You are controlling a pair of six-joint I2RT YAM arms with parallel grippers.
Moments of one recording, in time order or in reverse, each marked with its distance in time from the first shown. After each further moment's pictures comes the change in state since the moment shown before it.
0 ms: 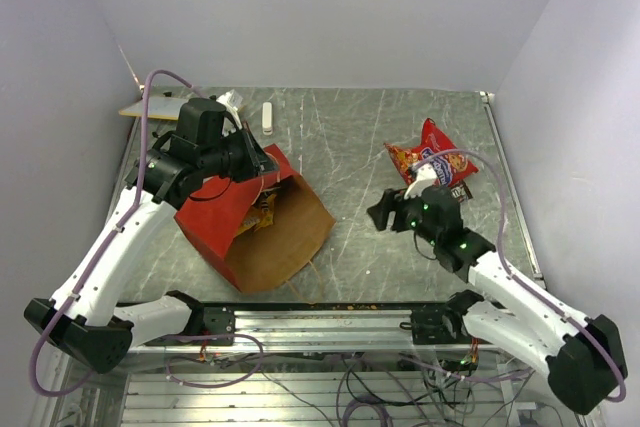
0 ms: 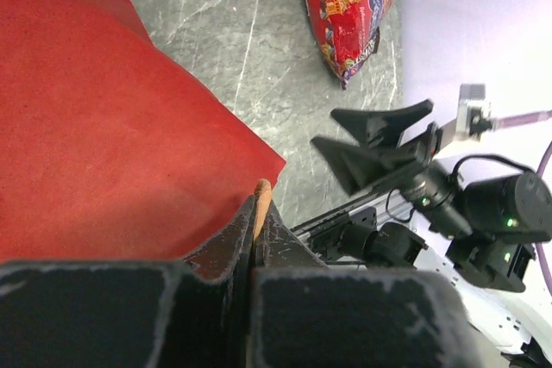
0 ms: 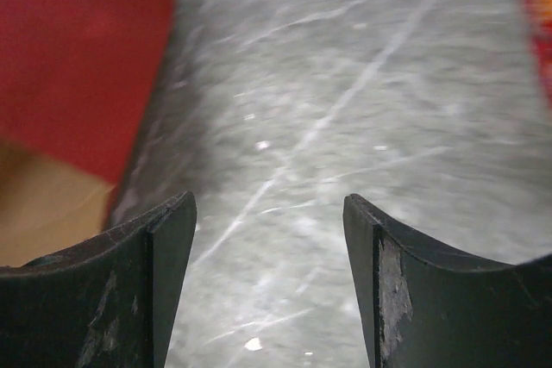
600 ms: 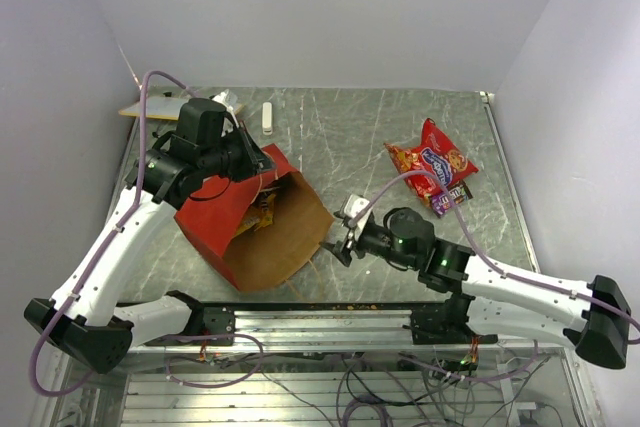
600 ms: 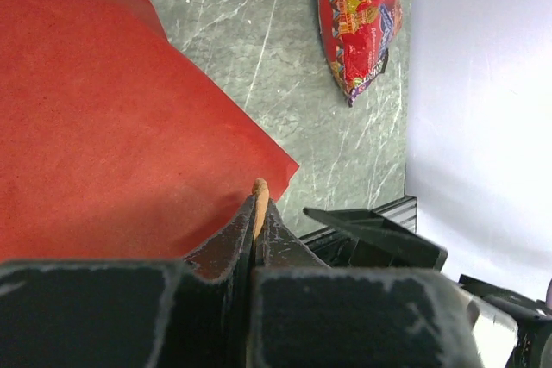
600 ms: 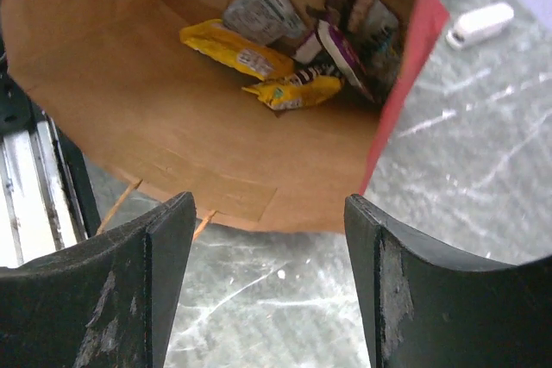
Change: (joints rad) left arm 0.000 0.000 0.000 -0.007 -0.062 -0.045; right arm 0.588 0.044 0.065 0.204 0.004 -0.456
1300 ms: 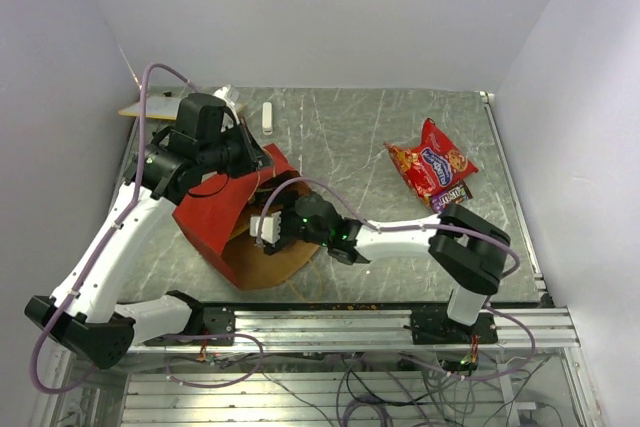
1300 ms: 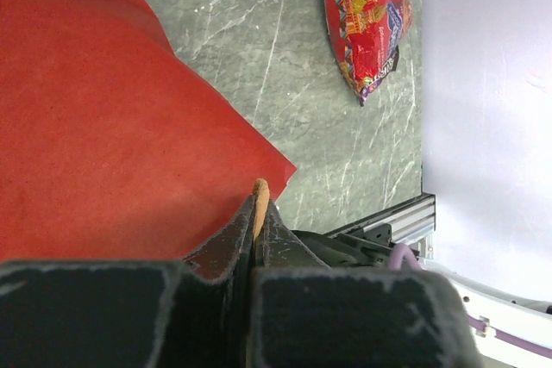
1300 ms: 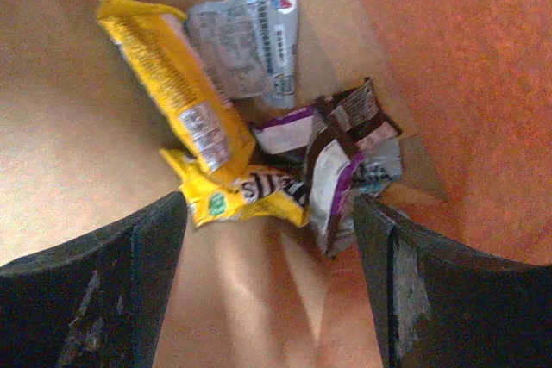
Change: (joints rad) left arm 0.000 0.018 0.051 -0.037 -0.011 0.060; right arm 0.053 0.817 0.339 0.383 -0.061 -0.684
